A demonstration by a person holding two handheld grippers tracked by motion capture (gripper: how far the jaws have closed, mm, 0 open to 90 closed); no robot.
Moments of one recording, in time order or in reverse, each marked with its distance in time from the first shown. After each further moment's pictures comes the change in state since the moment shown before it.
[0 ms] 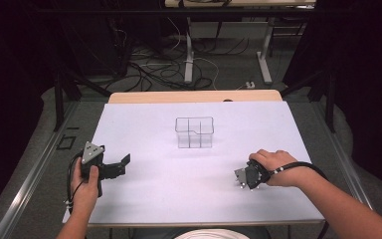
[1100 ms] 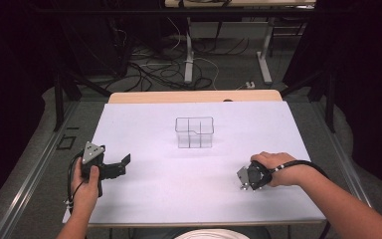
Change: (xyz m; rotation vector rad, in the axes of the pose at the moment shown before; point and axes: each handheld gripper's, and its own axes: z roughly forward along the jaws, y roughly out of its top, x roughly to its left) left arm -0.001 0.000 0.000 0.000 -0.001 0.005; right arm 0.003 -0.009 0.012 -0.031 0.165 -0.007
